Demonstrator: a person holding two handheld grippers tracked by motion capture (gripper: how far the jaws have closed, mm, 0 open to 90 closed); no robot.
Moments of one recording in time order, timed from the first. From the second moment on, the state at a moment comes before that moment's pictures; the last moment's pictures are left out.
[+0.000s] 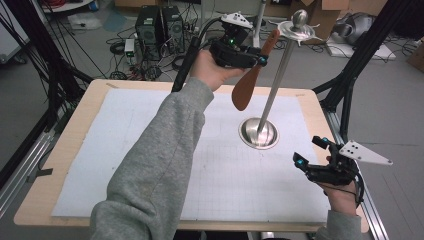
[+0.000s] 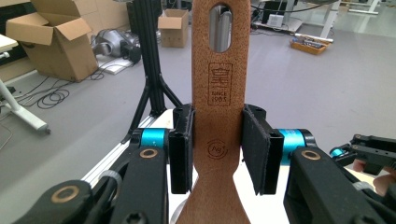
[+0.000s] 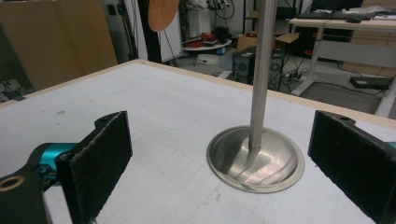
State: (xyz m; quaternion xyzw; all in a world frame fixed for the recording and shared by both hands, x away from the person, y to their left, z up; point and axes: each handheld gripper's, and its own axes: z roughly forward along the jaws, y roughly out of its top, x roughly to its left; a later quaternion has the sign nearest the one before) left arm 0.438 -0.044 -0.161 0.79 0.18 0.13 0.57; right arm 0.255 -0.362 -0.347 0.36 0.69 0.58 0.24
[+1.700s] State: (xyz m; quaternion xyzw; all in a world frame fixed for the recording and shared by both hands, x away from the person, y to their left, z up) left arm 0.424 -0.020 -0.188 0.77 0.17 0.14 0.60; right arm 0.254 -0.357 -0.343 0.36 0.69 0.58 0.25
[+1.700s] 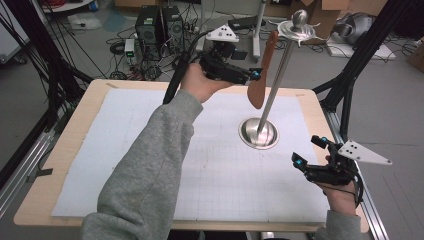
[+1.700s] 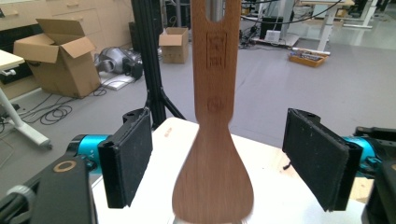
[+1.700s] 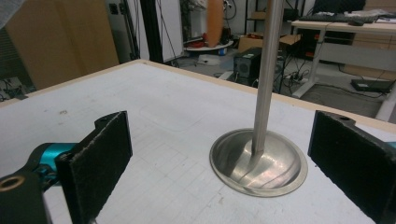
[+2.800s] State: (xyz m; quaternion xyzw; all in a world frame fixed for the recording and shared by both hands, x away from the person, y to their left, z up) left arm 0.393 0.069 -0.236 0.75 0.20 0.15 0.62; right arm 0.260 -0.334 -0.342 0.33 0.71 0.56 0.24
